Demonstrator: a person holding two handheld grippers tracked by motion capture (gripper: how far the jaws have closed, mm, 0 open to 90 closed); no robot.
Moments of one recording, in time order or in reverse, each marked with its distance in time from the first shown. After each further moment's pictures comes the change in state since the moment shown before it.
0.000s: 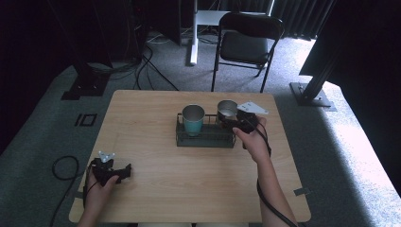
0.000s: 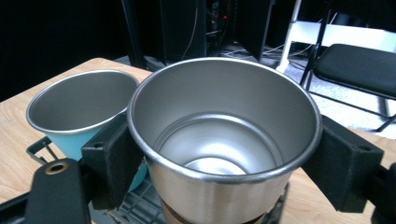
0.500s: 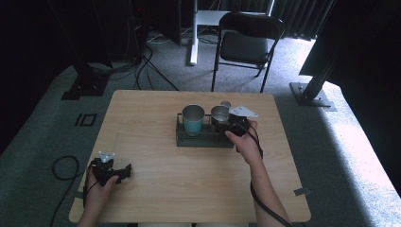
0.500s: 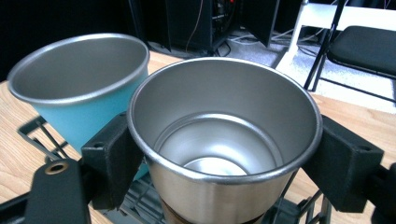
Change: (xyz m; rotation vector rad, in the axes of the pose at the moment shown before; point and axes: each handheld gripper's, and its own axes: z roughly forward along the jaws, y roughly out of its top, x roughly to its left) left arm 0.000 0.000 0.000 0.001 -0.004 0.005; right arm 0.011 -0.021 0.024 0.059 0.010 -0.007
